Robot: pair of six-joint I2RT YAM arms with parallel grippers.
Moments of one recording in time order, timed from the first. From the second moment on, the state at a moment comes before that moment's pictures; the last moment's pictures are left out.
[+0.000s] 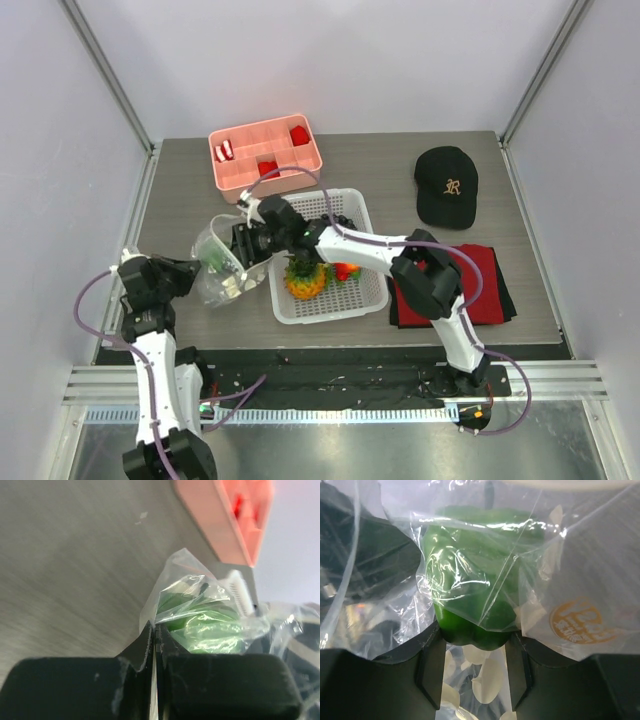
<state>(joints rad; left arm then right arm) 0.38 0.61 0.44 -0.37 0.34 -0.91 0.97 2.10 1.63 -0.01 -0.49 0.69</state>
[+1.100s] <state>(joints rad) 0.34 0.83 0.29 -0.22 0.22 -0.92 1.09 2.34 1.94 -0.23 -0.09 0.29</state>
